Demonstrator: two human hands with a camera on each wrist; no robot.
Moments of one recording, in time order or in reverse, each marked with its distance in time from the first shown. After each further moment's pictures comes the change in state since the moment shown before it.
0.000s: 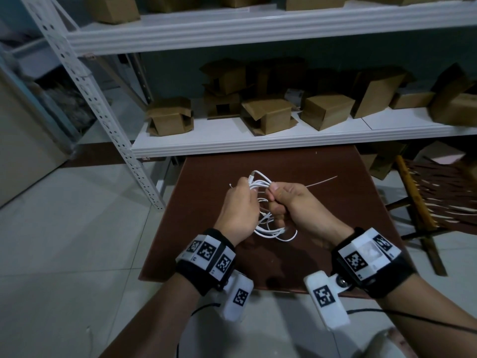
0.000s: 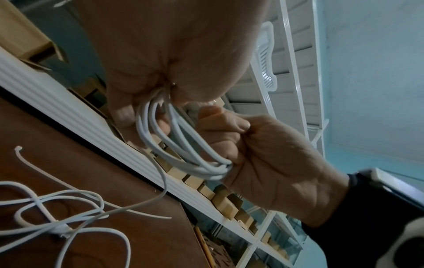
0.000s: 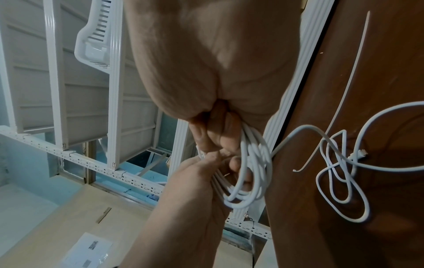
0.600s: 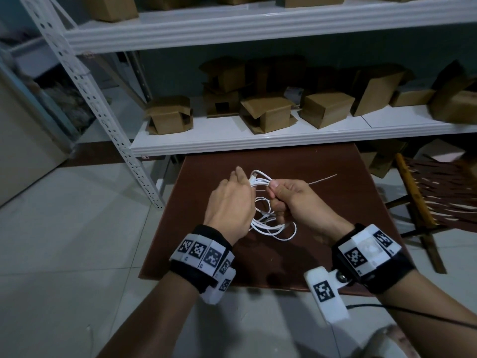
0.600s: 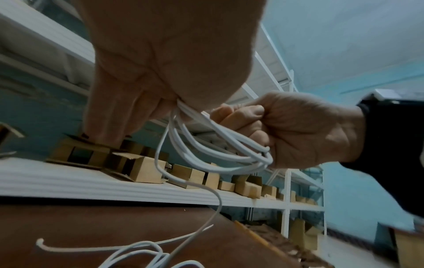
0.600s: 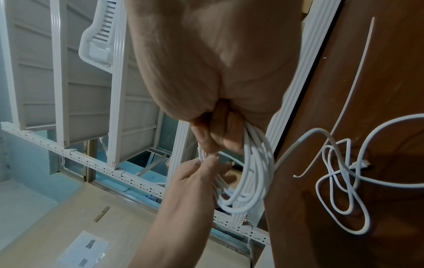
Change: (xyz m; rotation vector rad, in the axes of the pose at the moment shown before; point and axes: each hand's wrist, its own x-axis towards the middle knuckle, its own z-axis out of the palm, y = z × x) left_hand -0.008 0.010 -0.017 0.682 0.014 0.195; right_hand 0.002 -0.002 -0.003 -0.124 0.027 -0.021
